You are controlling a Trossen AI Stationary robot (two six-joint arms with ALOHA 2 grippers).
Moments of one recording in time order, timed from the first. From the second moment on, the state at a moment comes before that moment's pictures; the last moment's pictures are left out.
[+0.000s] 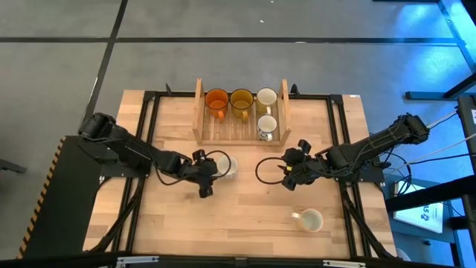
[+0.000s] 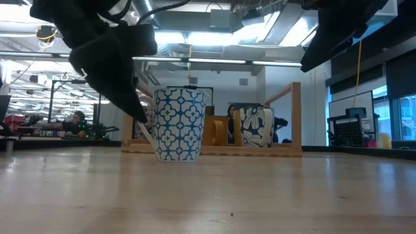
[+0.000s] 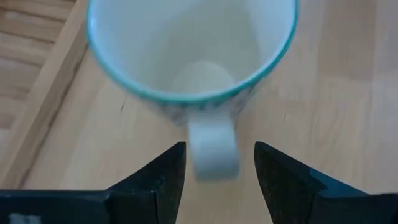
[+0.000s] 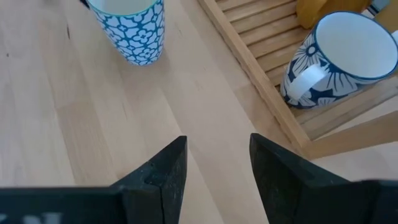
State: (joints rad) left arm -0.31 1.49 0.76 -0.25 -0.37 -0.46; right arm 0.38 1.25 0.92 -0.67 0.51 0.65
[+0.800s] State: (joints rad) left arm -0.30 1.49 0.85 -0.23 -0.44 -0.70; right arm 0.38 1.25 0.92 -0.68 0.66 0.60
